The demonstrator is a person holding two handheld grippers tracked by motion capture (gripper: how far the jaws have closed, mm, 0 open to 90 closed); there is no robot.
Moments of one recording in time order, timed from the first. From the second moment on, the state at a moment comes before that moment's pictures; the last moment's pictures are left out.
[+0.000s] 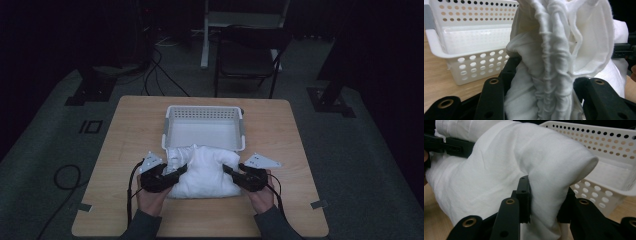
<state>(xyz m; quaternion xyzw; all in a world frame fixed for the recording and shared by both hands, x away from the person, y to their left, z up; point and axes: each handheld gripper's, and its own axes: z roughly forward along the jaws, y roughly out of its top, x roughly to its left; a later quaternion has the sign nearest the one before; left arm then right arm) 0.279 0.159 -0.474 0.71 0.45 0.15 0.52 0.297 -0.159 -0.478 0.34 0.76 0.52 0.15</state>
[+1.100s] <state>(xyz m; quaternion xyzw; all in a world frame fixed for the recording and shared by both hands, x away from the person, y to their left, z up) 0.297 0.159 -0.439 0.71 0.44 0.16 0.53 0.310 -0.160 -0.446 0.34 0.75 0.54 0.16</state>
